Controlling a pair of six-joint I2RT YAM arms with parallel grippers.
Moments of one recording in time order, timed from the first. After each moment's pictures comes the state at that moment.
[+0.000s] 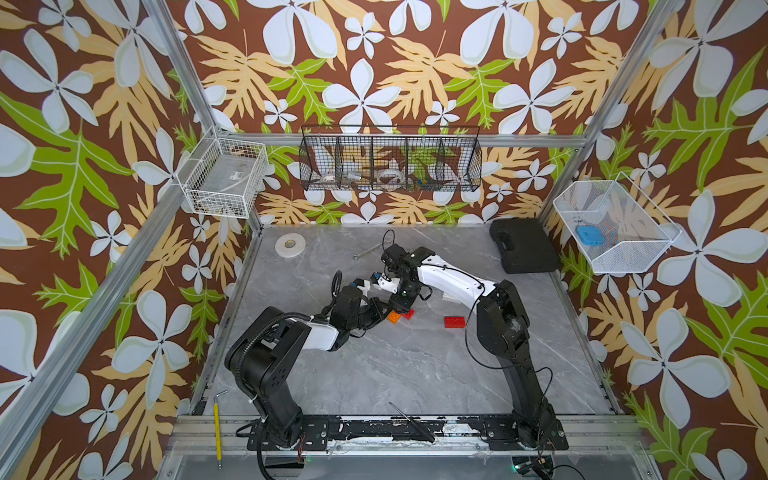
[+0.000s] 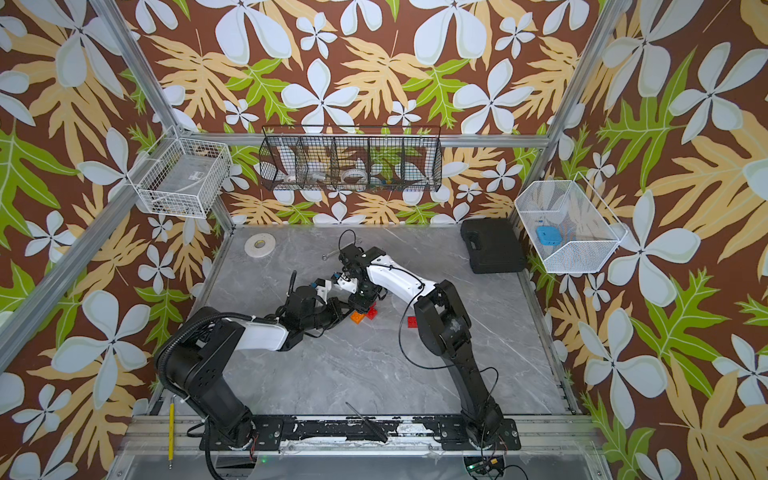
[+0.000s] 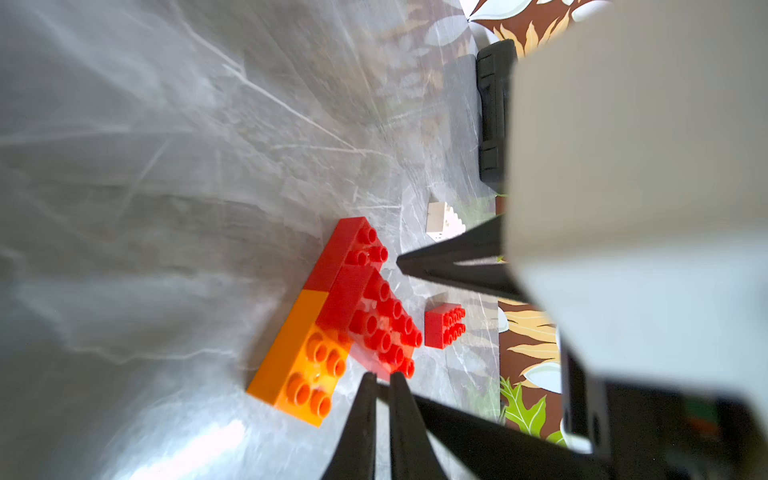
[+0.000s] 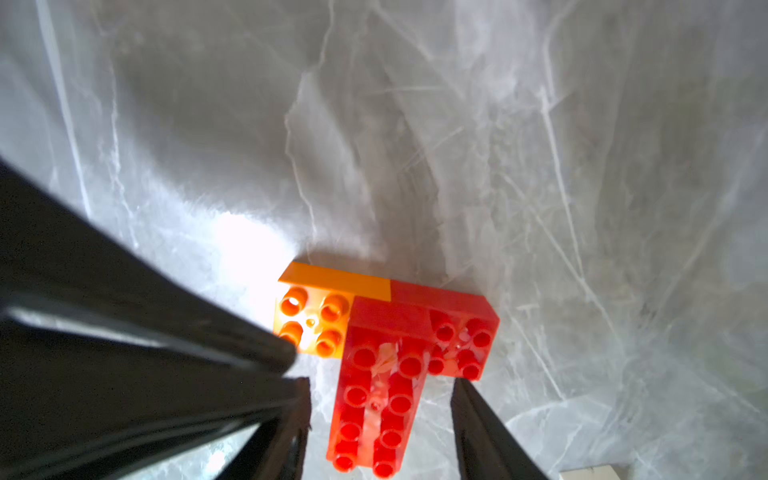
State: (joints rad) left arm -0.49 1.68 0.59 0.60 0.40 -1.04; right arm 0.69 2.23 1.92 -1.08 -0.04 -0.36
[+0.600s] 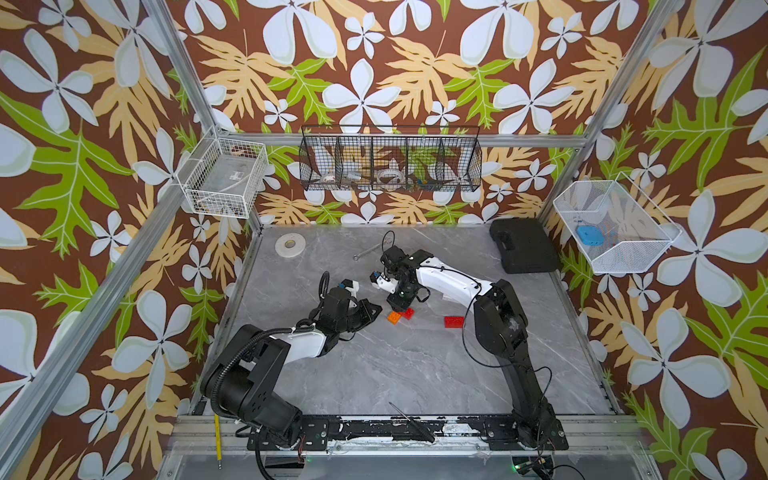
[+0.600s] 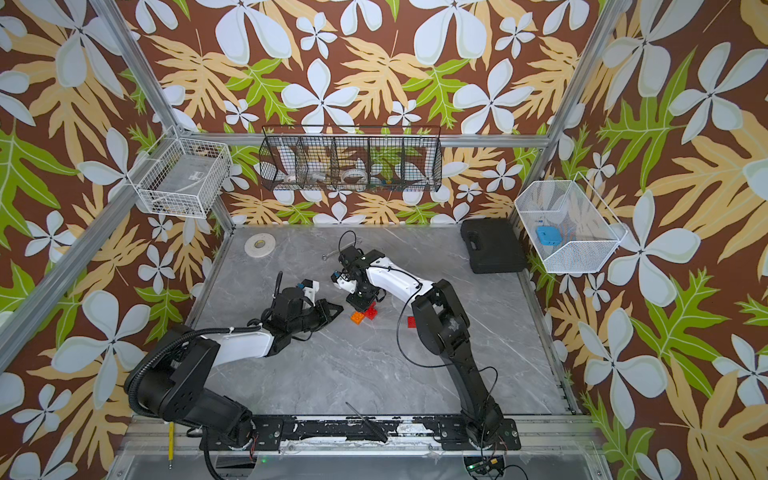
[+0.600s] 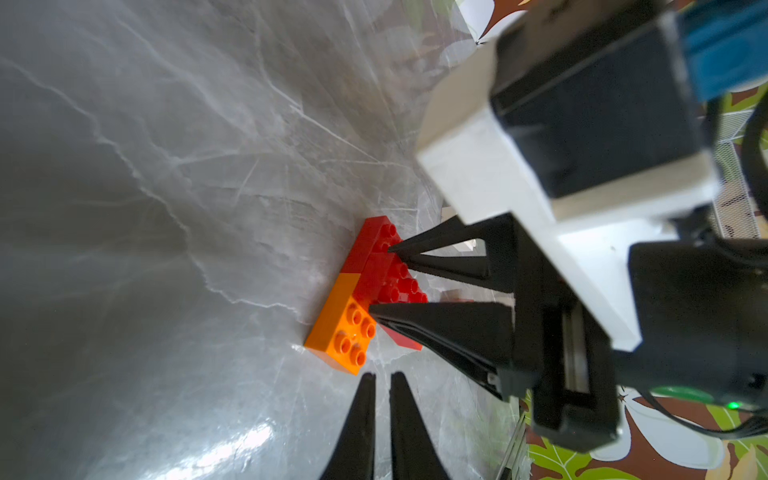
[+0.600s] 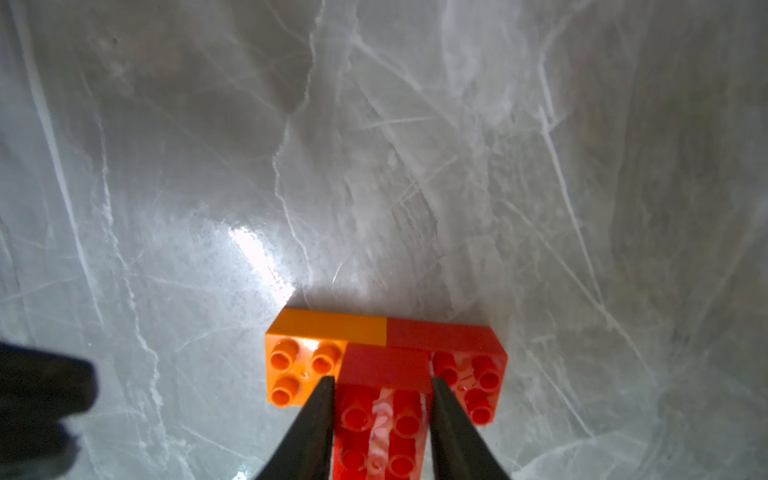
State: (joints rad) left arm -0.44 1.53 0.54 0.46 0.37 -0.98; right arm 0.69 2.25 1.90 -1.04 -0.06 -0.31
